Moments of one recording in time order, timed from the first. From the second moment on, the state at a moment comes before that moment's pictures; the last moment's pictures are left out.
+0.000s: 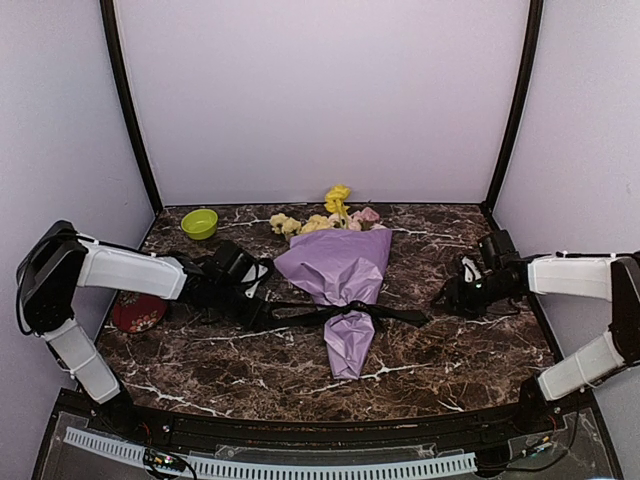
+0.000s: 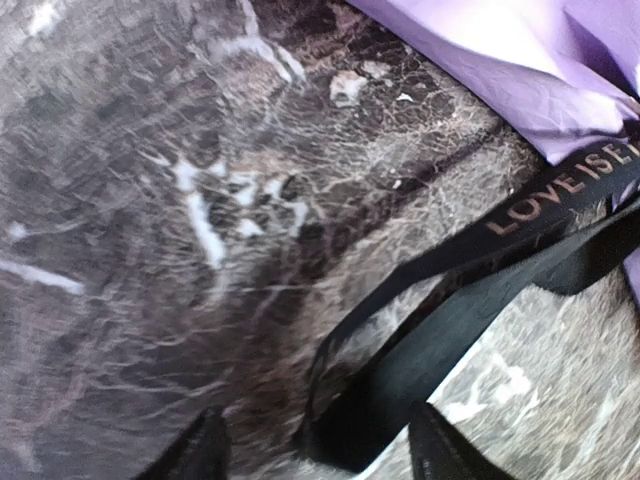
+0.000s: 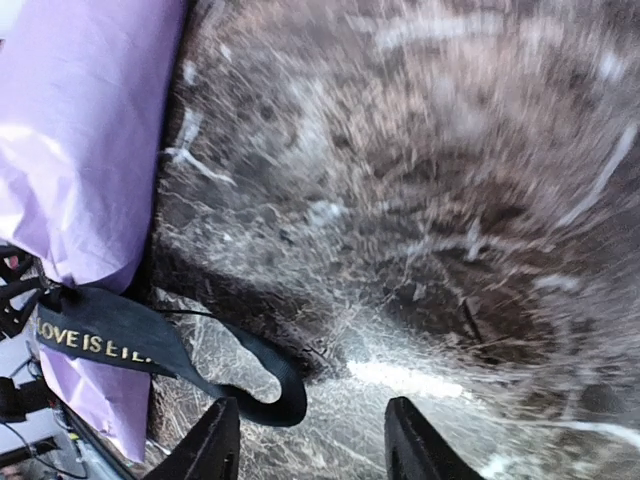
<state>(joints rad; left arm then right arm) -0.71 1.67 0.87 -0.24 0.01 -0.20 0.24 1.40 0.63 -0.31 -0.46 0.44</state>
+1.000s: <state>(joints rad) -0.90 1.69 0.97 0.07 0.17 0.09 0.73 1.69 1.05 -0.37 -0.36 0.05</state>
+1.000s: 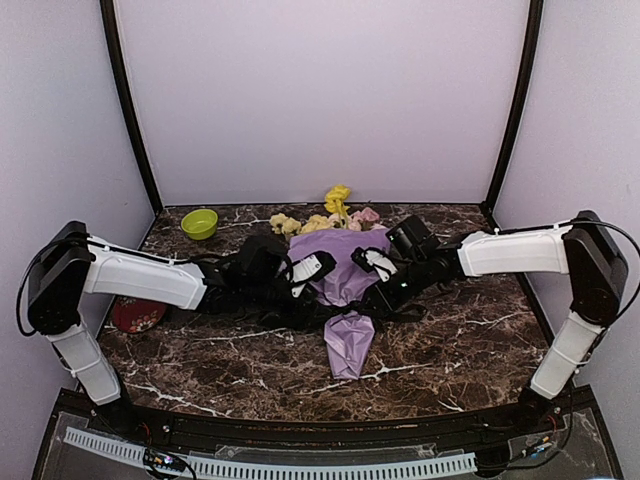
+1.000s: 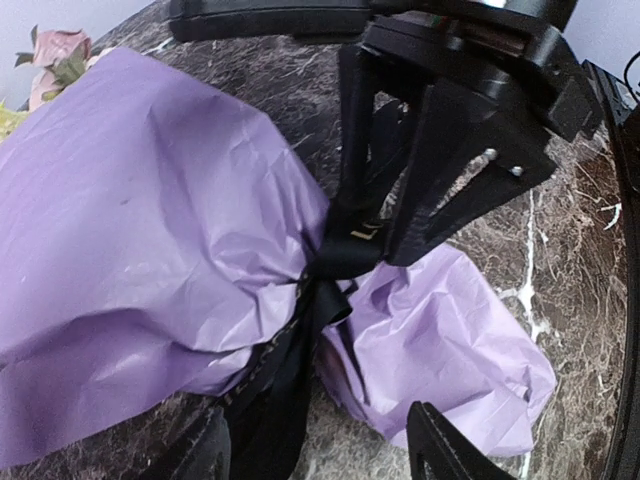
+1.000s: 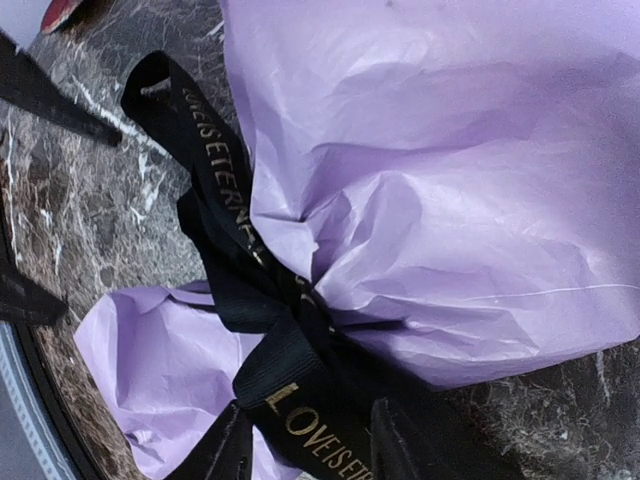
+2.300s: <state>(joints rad) -0.90 2.04 1.24 0.12 -0.05 0.07 0.80 1.35 0.79 -0.40 -0.54 0.24</state>
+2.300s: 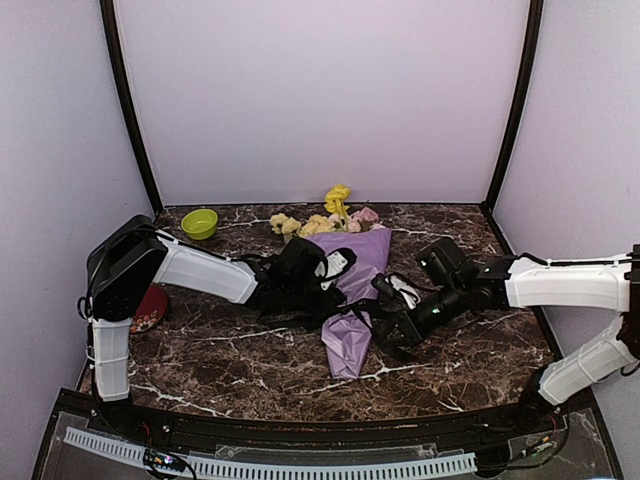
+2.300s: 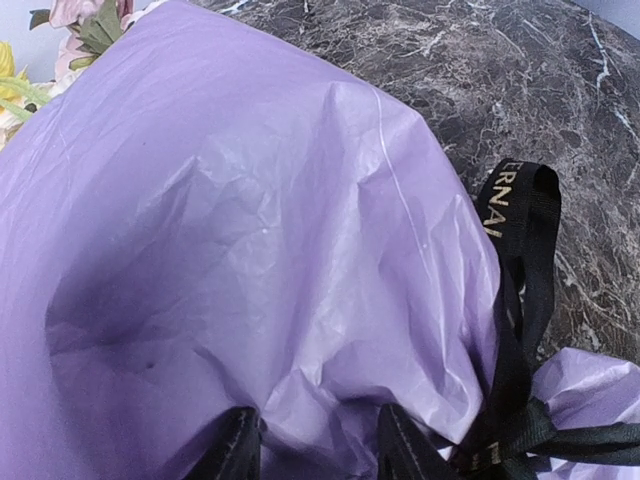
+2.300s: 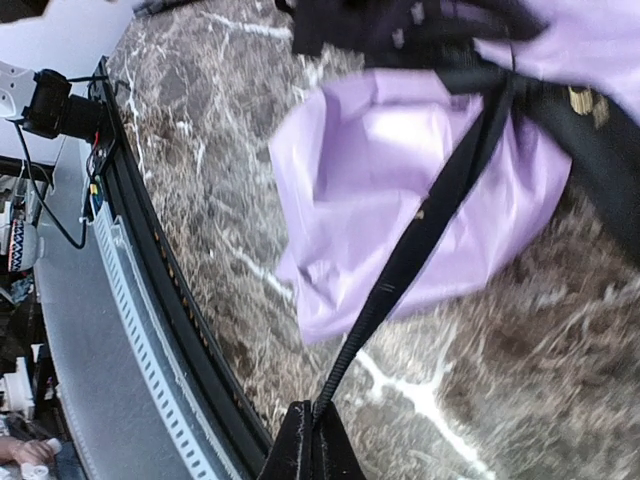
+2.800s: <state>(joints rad) -0.89 2.02 1.29 0.08 0.00 0.11 0.76 1.35 0.80 -0.56 -0.57 0.25</state>
